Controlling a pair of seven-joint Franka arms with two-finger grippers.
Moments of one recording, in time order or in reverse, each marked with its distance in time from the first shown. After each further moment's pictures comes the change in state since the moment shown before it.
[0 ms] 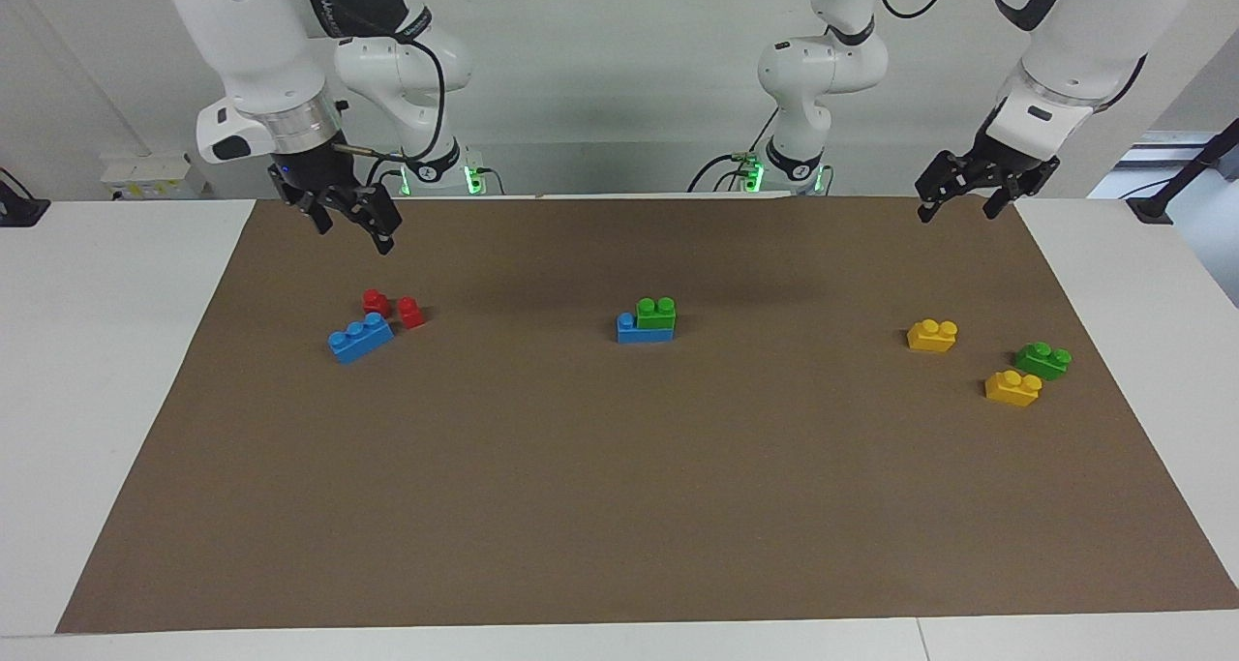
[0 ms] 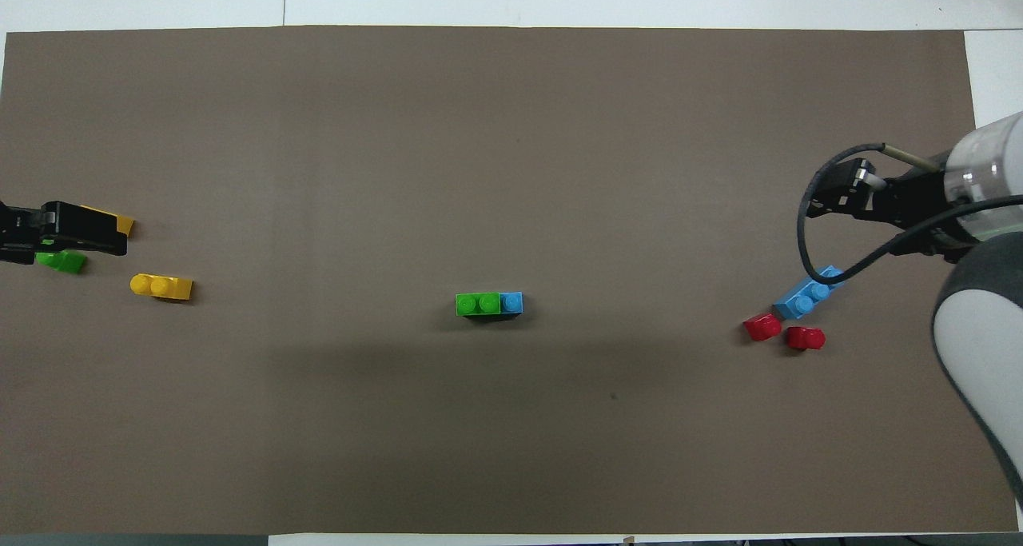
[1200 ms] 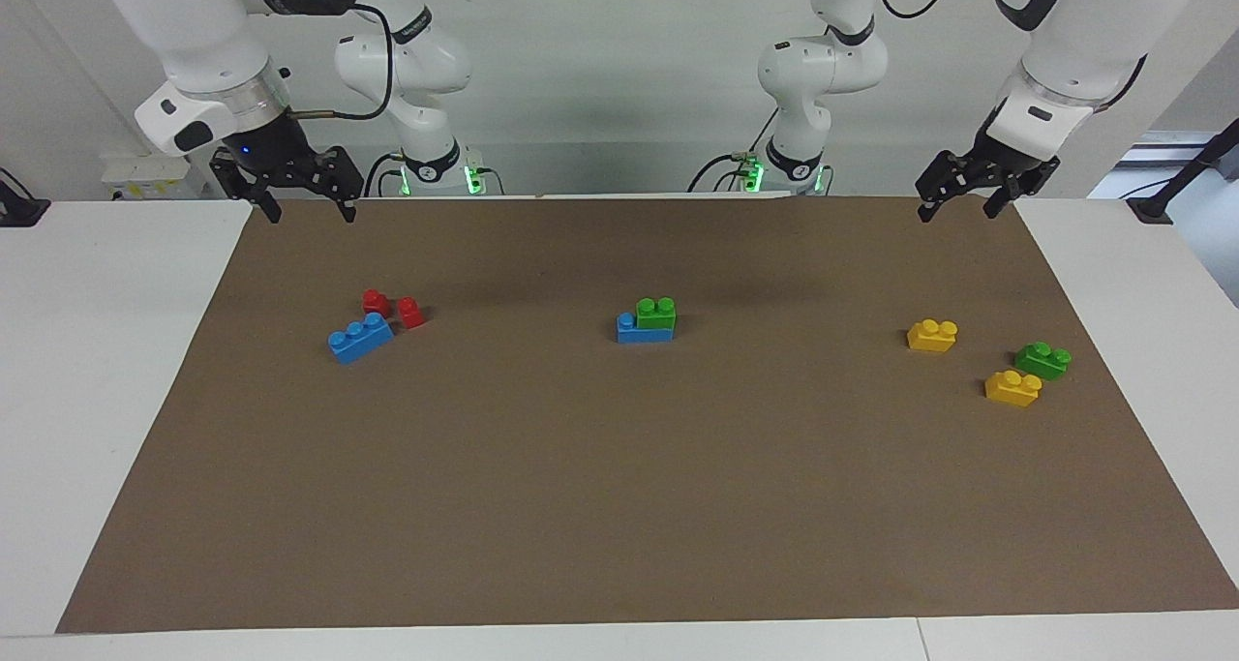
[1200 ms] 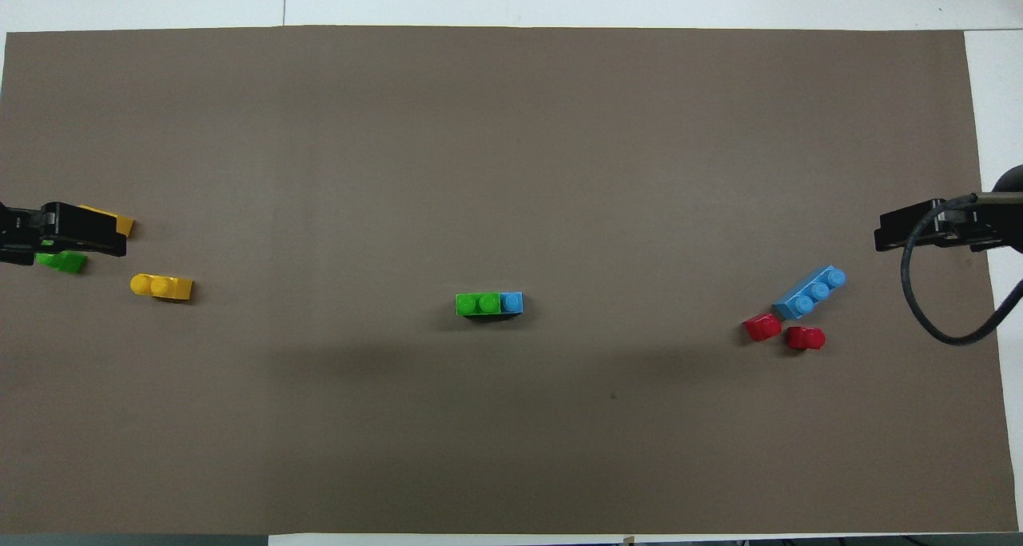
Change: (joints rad) left arm 0.000 0.000 0.000 0.000 0.001 -0.003 0.000; right arm -0.094 -0.015 -0.024 0.063 -0.019 -0.124 -0.601
